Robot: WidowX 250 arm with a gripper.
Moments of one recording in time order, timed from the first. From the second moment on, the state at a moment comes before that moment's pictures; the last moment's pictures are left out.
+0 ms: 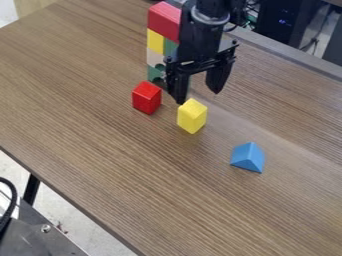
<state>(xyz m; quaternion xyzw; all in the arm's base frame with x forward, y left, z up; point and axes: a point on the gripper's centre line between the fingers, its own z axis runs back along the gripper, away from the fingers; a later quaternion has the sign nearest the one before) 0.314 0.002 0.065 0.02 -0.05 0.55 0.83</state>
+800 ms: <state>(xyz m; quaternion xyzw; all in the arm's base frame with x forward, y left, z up) 0.312 -0.003 0.039 0.00 -0.05 0.62 0.78</state>
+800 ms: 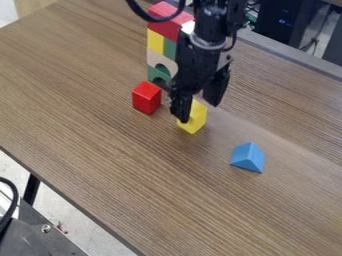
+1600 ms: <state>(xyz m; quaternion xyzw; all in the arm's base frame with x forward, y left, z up) 0.349 -0.037 0.098 -0.07 -0.04 0.53 0.84</state>
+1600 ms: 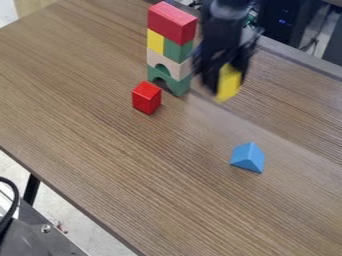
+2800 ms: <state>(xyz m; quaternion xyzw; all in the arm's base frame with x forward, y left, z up) 0.383 0.052 0.234 -0.01 -0.06 0.69 0.72</state>
